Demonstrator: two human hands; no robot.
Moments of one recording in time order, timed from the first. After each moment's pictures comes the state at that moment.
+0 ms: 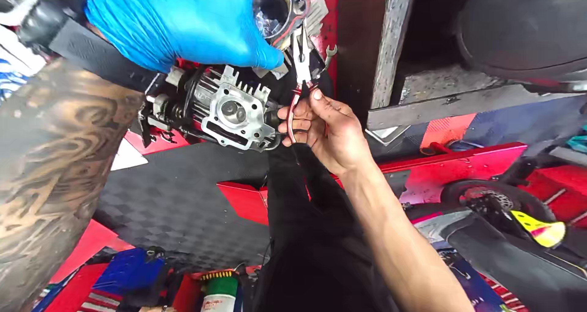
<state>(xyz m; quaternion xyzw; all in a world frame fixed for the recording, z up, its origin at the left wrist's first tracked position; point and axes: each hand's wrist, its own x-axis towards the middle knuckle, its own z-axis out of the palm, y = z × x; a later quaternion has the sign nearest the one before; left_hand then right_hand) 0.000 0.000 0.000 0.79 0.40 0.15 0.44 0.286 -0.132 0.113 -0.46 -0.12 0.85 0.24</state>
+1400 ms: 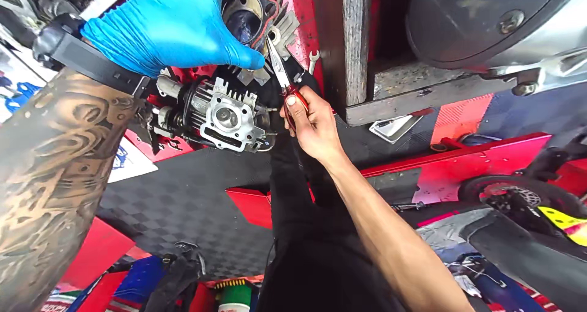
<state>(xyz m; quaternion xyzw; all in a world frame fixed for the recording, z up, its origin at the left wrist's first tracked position) -0.001 0.007 0.031 0.74 0.44 0.08 0.50 0.287 -0.142 0.087 -0.54 -0.51 0.63 0.24</state>
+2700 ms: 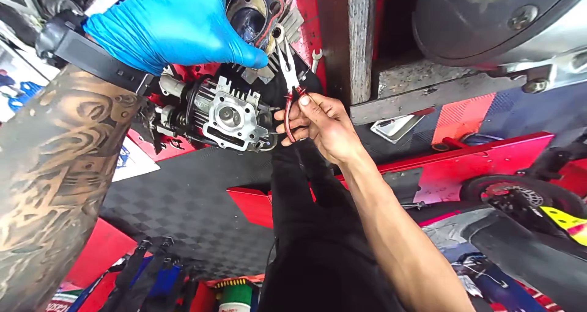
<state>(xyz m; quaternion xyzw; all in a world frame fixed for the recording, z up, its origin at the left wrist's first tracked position) -0.006 0.006 0.024 0.75 0.42 0.09 0.50 0.304 -0.134 0.104 -0.44 -0.23 0.83 0.25</state>
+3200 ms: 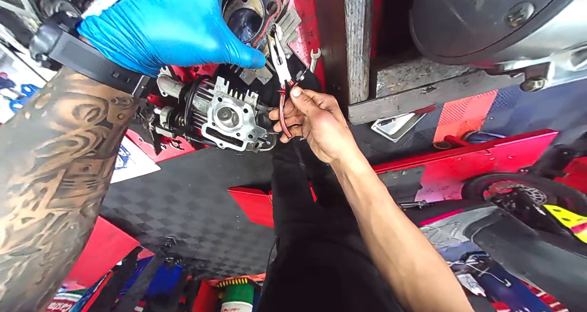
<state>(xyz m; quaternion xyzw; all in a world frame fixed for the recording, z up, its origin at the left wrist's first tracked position) -0.006 0.007 0.028 0.75 0.42 0.08 0.51 0.287 -0.125 0.114 -0.50 -0.20 0.81 0.23</state>
